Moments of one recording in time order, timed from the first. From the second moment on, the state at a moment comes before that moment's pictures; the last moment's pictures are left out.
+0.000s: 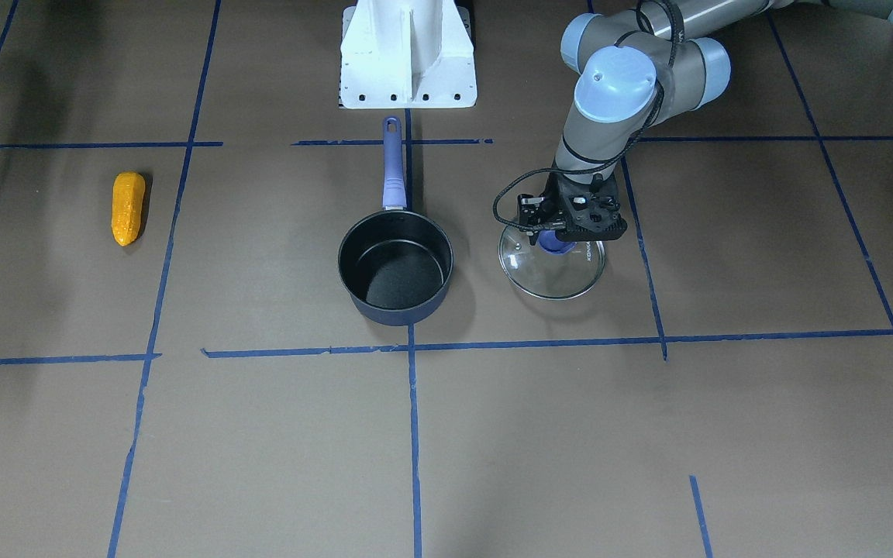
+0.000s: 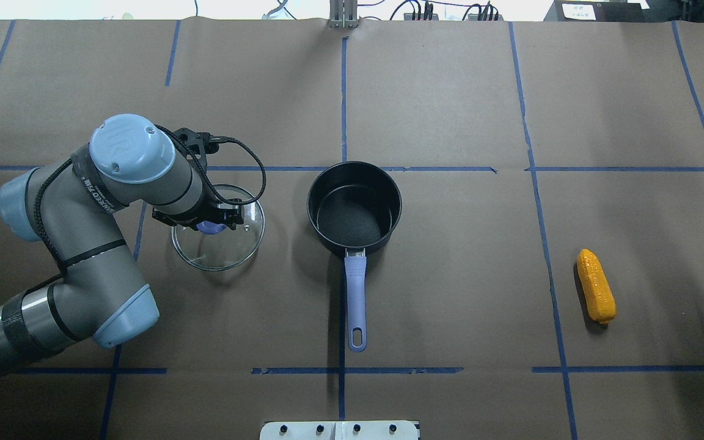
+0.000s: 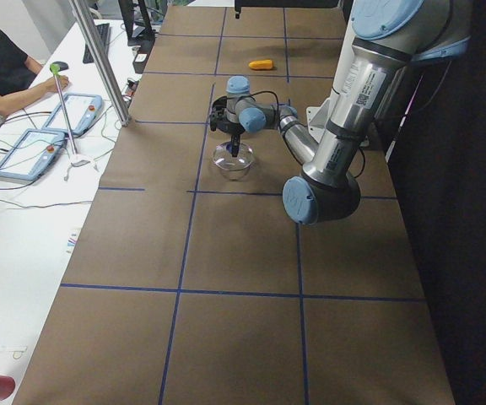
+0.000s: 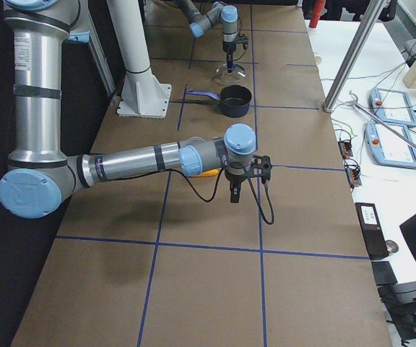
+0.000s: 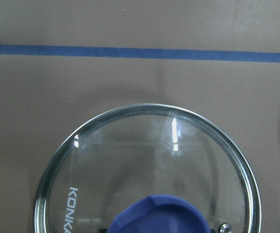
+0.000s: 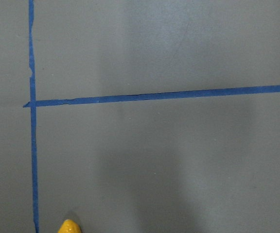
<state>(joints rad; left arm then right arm) -0.62 -2.02 -1.76 -1.67 -1.93 -1.15 1.28 -1.64 1.87 -1.36 2.40 0.57</state>
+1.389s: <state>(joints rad) -0.62 -2.02 -1.72 -1.67 -1.93 -1.15 1.02 -1.64 1.88 -1.15 2.22 0.90</state>
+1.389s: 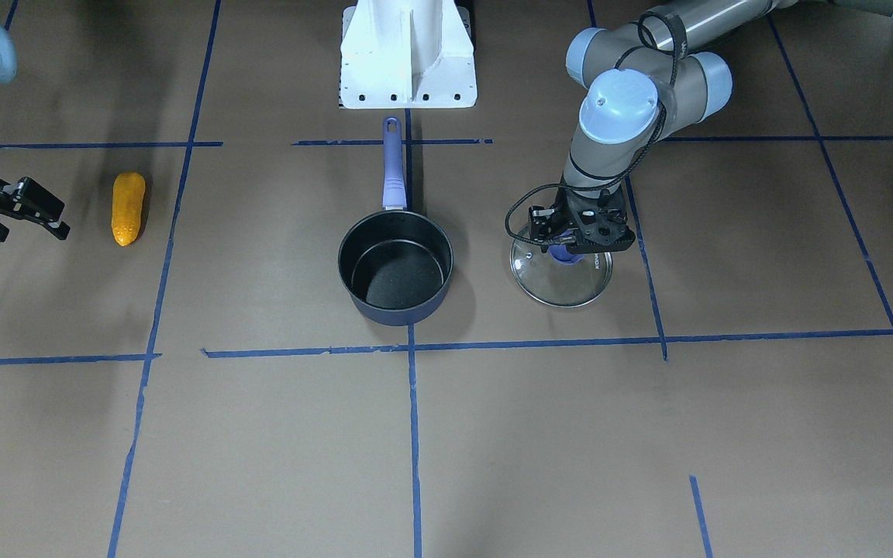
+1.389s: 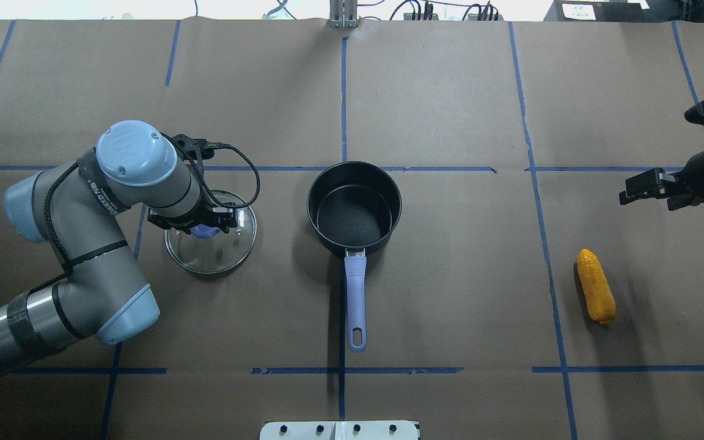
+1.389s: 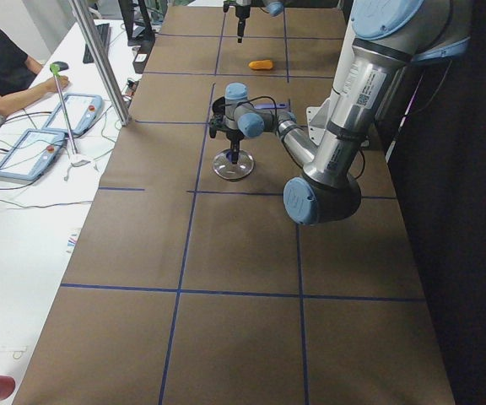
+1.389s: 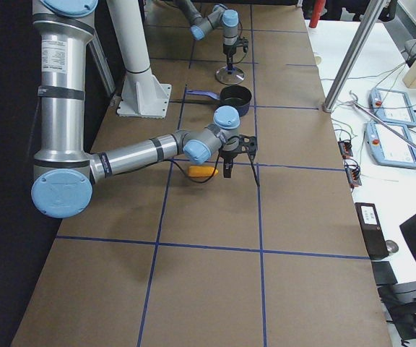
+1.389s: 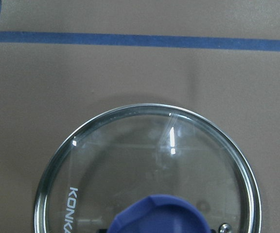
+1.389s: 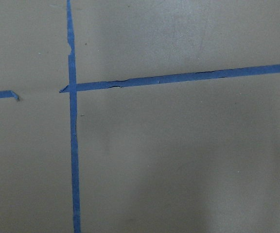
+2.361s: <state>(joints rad) -0.66 -2.00 -1.90 -1.59 -2.00 -1.15 0.77 -1.66 1.89 -1.09 2.07 1.09</state>
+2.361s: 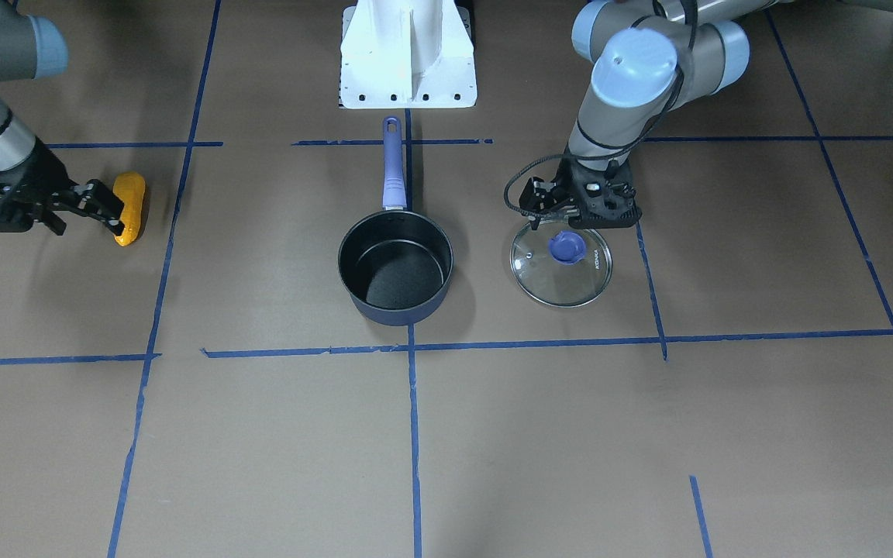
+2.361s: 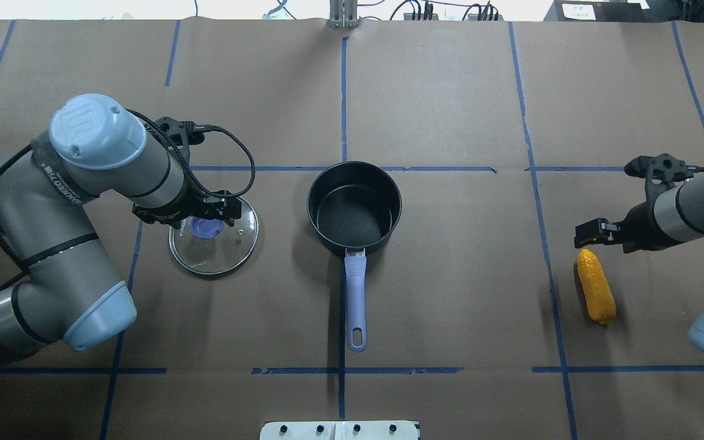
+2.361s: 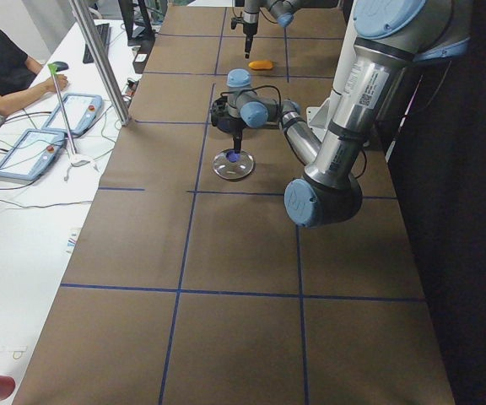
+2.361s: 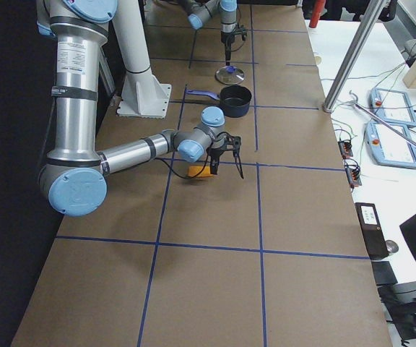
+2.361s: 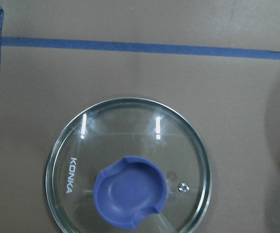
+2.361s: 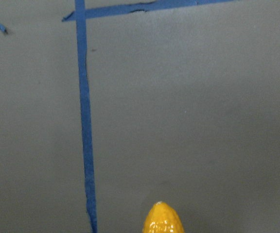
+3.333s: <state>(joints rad) -0.75 -1.98 -2.02 -1.54 -2.07 -1.16 0.66 -1.73 1.90 -1.08 2.06 1.10</state>
